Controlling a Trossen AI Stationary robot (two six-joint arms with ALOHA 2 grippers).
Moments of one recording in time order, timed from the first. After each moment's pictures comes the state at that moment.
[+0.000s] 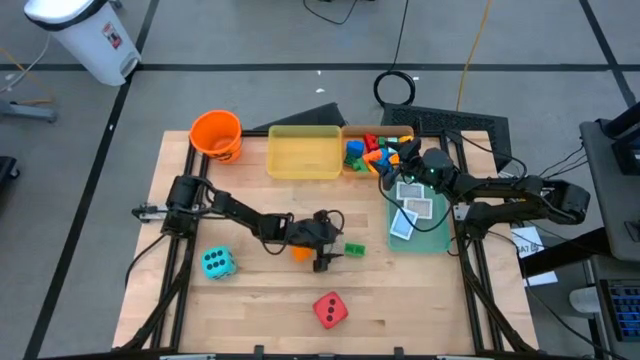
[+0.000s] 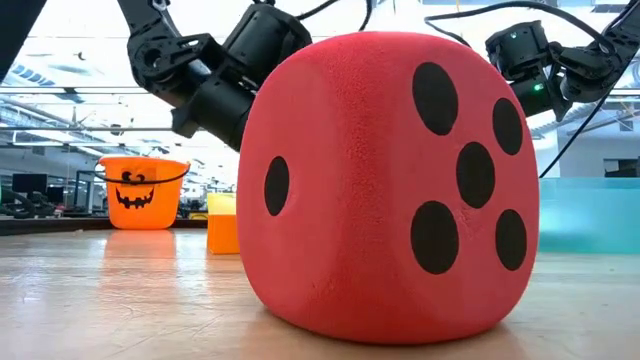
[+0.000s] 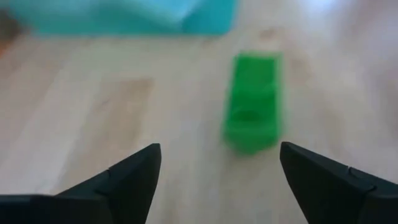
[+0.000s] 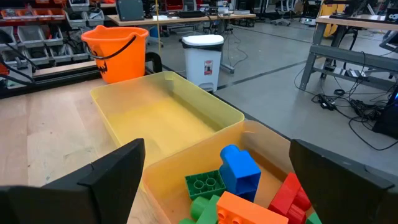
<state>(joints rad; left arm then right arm) -0.14 2.01 0.96 0.50 -0.13 -0.05 -0.53 1.13 0.33 0.66 0.10 0.01</state>
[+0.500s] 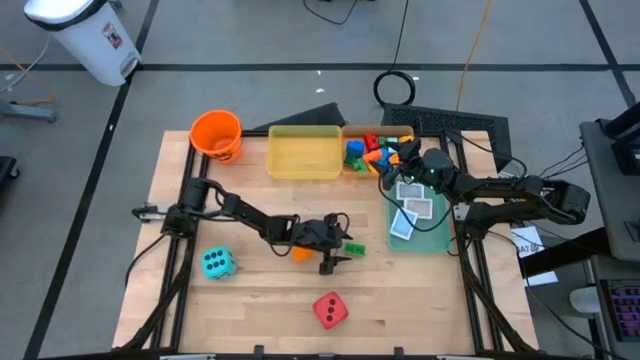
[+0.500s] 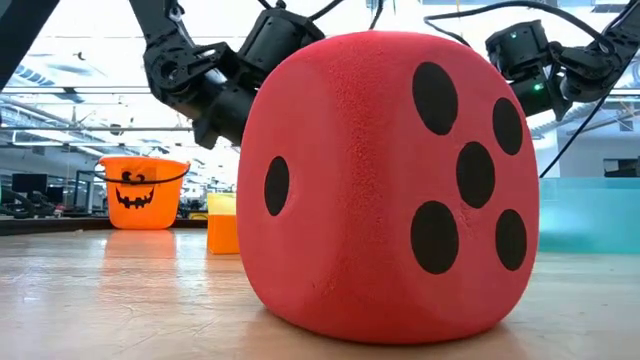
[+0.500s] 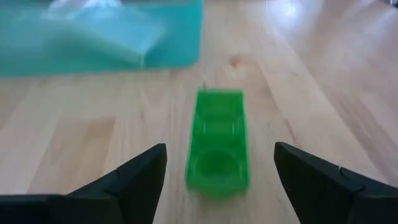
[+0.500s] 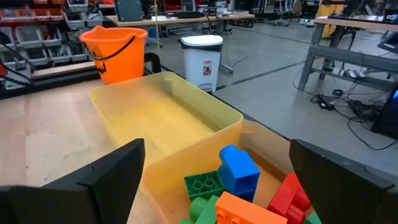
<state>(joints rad) -0.13 2.09 1.02 0.61 -0.01 0.02 -0.52 1.13 0.33 0.66 0.10 0.01</state>
